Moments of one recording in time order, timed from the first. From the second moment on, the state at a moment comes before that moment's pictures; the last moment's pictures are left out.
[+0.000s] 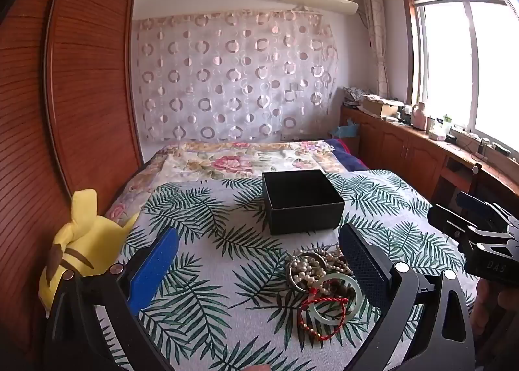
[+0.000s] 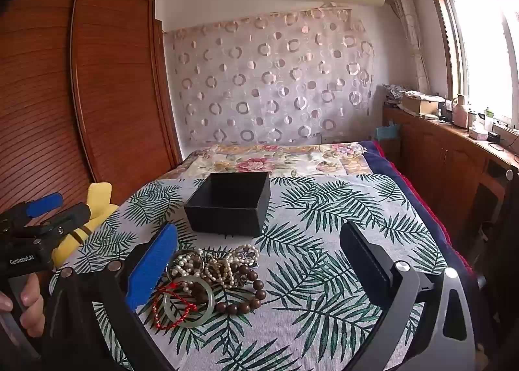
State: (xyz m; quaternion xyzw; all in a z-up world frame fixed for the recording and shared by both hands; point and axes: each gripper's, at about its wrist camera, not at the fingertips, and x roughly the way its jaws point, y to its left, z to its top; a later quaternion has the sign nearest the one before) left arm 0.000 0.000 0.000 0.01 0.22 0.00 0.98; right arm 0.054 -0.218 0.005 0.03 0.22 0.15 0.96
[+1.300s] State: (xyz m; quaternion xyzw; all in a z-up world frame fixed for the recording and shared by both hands) left arm 0.000 0.000 0.000 0.01 0.21 0.00 0.98; right arm 0.052 -0.216 0.005 0.03 0.21 0.15 0.97
